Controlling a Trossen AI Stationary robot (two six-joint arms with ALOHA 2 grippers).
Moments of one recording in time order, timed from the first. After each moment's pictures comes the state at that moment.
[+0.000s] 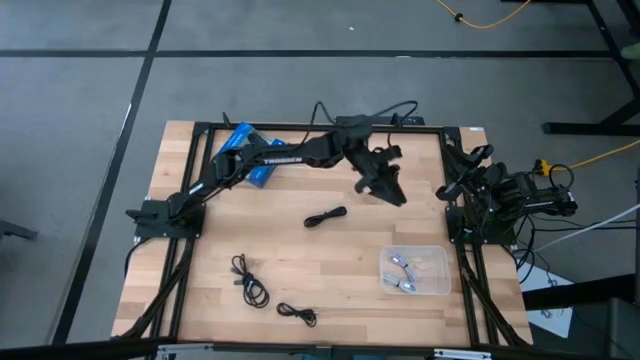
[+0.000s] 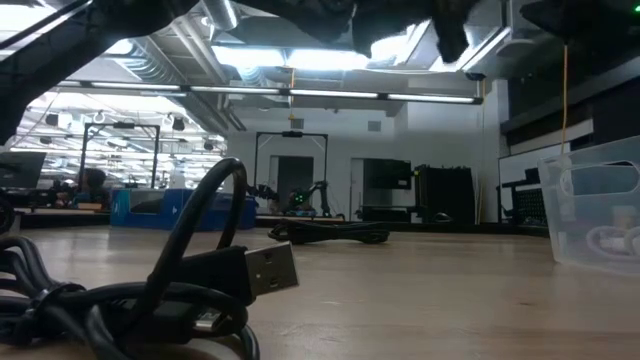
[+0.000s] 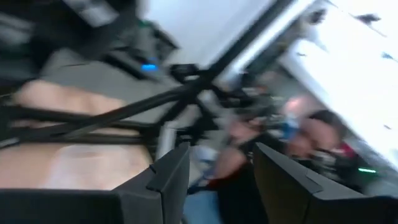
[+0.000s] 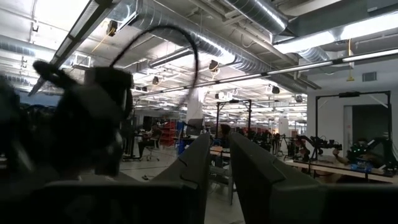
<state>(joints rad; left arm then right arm) 0.21 2.32 2.16 0.20 1.05 -0.76 0.18 0.06 0.15 0.61 0.75 -0.56</state>
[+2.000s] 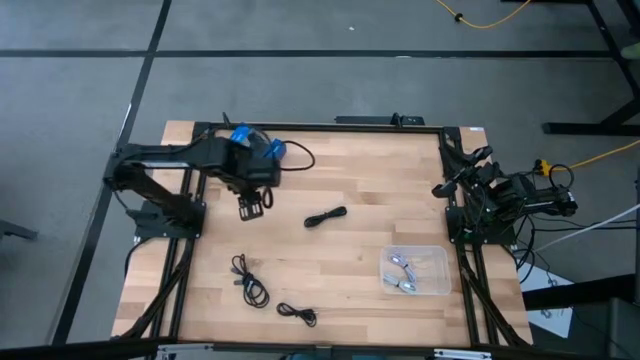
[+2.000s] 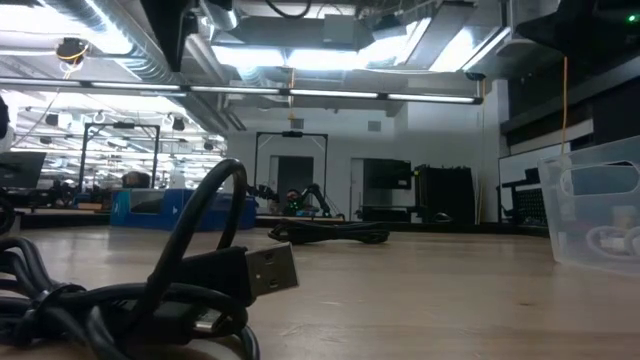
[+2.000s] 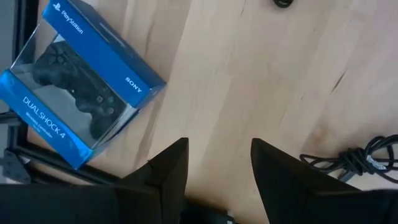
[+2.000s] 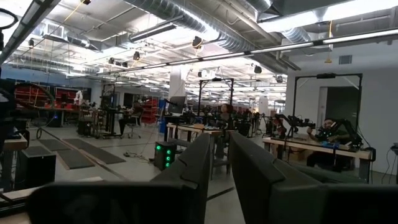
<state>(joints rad) 0.02 1.44 1.52 -1.48 -0.17 -0.31 0.18 0.06 0.15 0.54 0.87 -0.56</state>
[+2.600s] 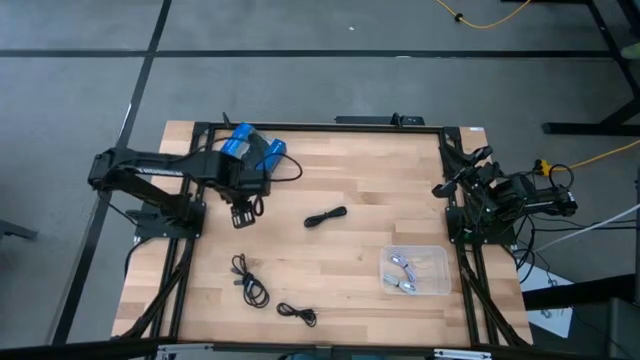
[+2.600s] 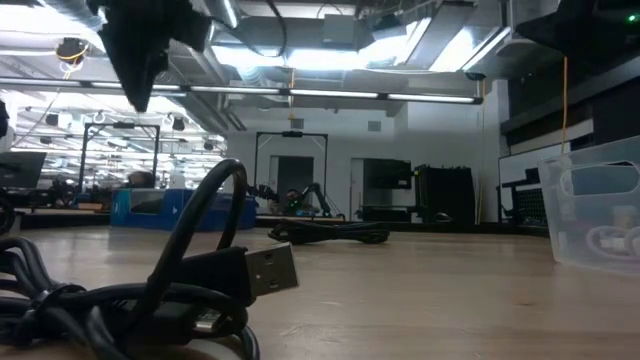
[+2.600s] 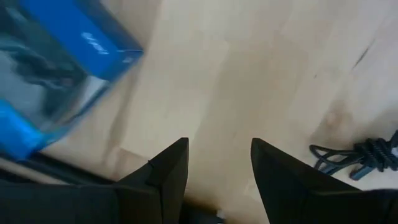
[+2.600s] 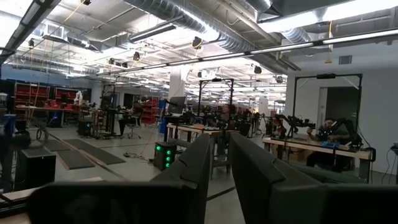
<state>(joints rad) 0.02 1.30 1.17 -1.31 -0.11 -0.37 0.18 0.06 0.15 0.54 0.87 -0.56</state>
